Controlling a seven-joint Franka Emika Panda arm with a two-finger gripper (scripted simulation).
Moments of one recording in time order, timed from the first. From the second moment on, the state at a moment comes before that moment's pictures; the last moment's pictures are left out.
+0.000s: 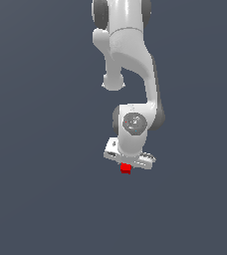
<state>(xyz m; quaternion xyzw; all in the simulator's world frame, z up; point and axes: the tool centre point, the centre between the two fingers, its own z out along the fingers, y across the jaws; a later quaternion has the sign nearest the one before) 0.070 0.058 0.051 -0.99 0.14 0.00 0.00</state>
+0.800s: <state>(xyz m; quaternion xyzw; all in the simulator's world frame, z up) 0.017 0.013 0.176 -0.99 0.14 0.00 0.00</state>
